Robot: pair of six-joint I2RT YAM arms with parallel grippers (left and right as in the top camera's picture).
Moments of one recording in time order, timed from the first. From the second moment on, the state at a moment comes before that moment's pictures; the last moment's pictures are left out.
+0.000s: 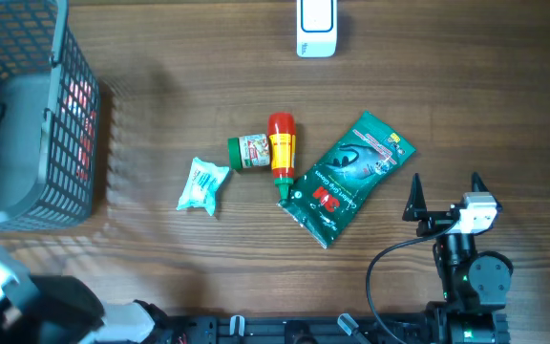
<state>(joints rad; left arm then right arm) 0.73 1.63 1.73 -1.20 0.22 -0.47 -0.02 0.01 0.01 0.00 -0.03 -0.01</state>
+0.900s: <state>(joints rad) 0.59 2.17 1.73 -1.05 0.21 0.07 -0.02 0.01 0.01 0.00 -0.03 -0.01</state>
